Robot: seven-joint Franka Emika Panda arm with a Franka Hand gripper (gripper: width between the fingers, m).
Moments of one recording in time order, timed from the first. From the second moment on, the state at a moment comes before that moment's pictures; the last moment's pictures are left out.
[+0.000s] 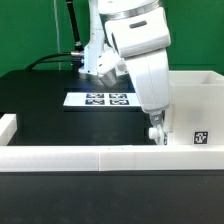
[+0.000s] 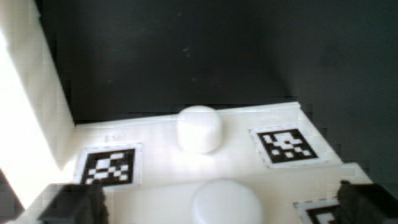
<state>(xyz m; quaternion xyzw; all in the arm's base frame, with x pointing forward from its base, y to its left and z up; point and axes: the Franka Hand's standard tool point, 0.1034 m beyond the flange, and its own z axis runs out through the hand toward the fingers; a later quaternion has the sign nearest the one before) 0.596 0.030 0.062 -0.71 -0.69 -0.05 0.14</state>
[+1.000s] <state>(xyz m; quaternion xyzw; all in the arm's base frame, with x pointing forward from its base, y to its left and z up) 0.589 -0.032 0.073 -0.72 -0.68 -0.03 0.13</state>
